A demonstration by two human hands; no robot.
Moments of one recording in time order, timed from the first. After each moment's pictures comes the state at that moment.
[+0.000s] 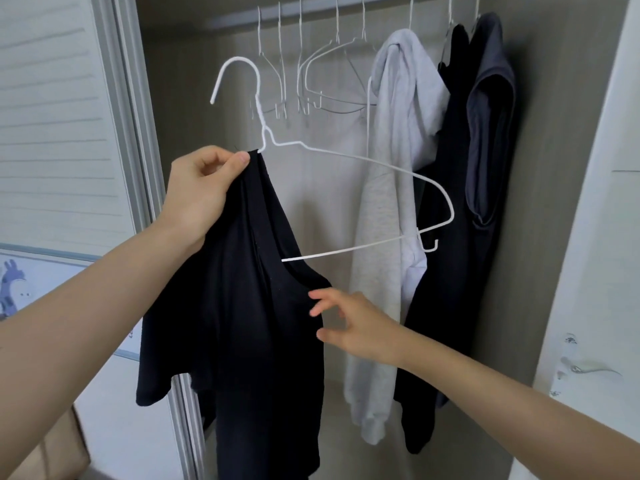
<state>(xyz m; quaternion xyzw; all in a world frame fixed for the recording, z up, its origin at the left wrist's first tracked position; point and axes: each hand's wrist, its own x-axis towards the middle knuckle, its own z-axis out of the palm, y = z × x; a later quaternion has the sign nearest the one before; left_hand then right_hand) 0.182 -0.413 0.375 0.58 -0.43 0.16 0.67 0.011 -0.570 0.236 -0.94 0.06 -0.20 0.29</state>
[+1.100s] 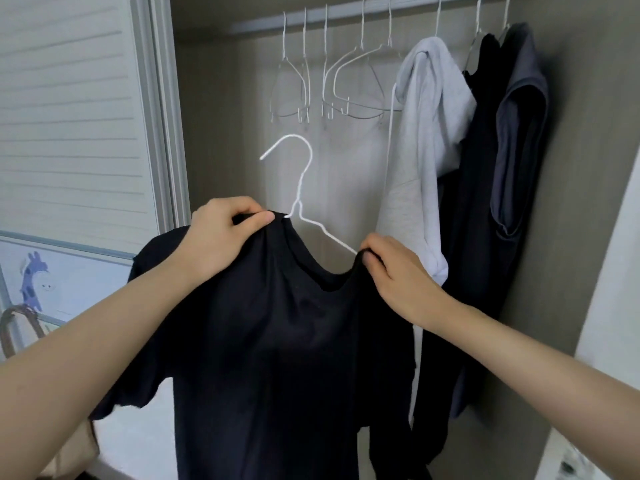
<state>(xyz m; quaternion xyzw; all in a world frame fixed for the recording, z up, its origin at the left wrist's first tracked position) 0.203 -0.390 0.336 0.70 -0.50 0.20 0.46 0.013 -0.588 0.292 -0.91 0.04 -0.39 0.15</state>
